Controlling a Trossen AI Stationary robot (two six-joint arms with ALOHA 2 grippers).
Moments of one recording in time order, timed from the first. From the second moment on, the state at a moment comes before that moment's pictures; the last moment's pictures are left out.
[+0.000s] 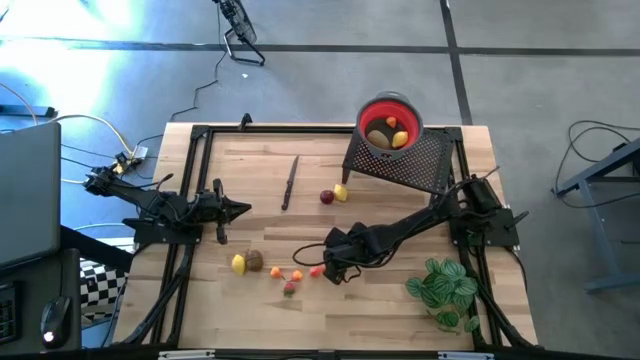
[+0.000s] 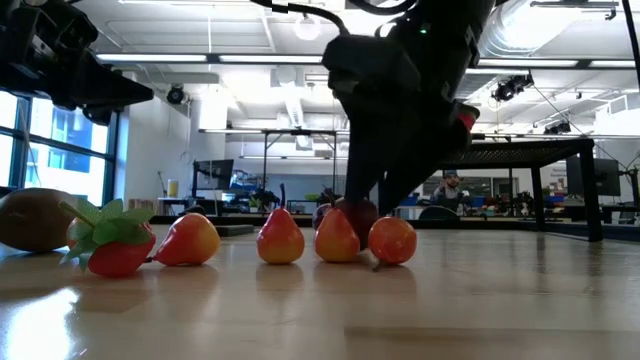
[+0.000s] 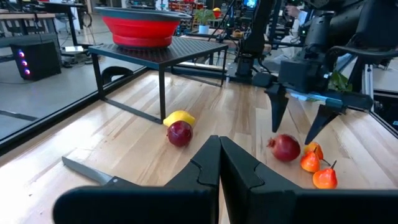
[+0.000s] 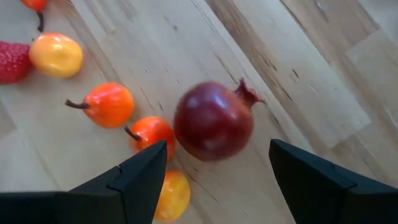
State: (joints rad) left arm -0.40 0.06 0.07 -0.08 -0.61 -0.14; right arm 0.32 1.96 1.35 -0.58 0.24 0.92
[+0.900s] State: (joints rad) left arm -0.40 0.06 0.07 -0.08 -0.61 -0.14; right arm 0.31 1.96 1.35 -0.48 0.23 0.93
